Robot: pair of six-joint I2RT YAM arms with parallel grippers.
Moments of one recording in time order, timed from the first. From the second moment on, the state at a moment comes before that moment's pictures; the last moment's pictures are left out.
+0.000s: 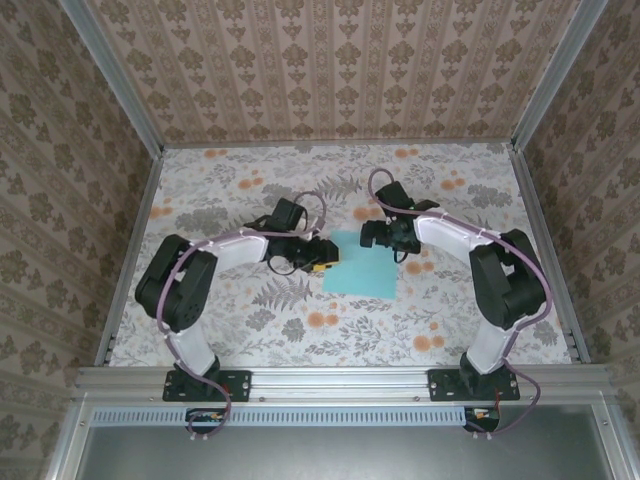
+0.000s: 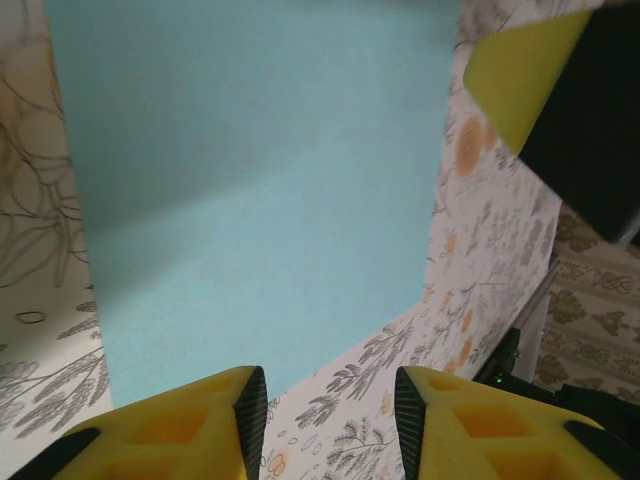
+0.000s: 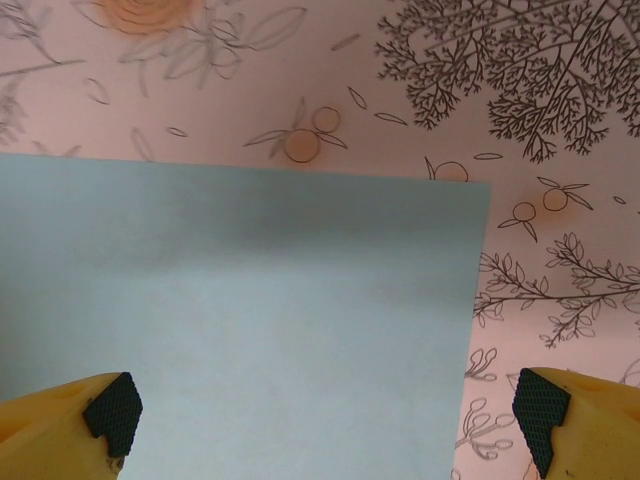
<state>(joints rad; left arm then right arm) -0.61 1.78 1.00 -0.21 0.70 -0.71 0.41 1.78 1.17 -0.59 0.04 0.54</state>
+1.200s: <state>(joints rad) -0.65 1.91 1.04 -0.27 0.66 -0.72 0.52 1.84 1.15 -0.58 -0.02 0.54</state>
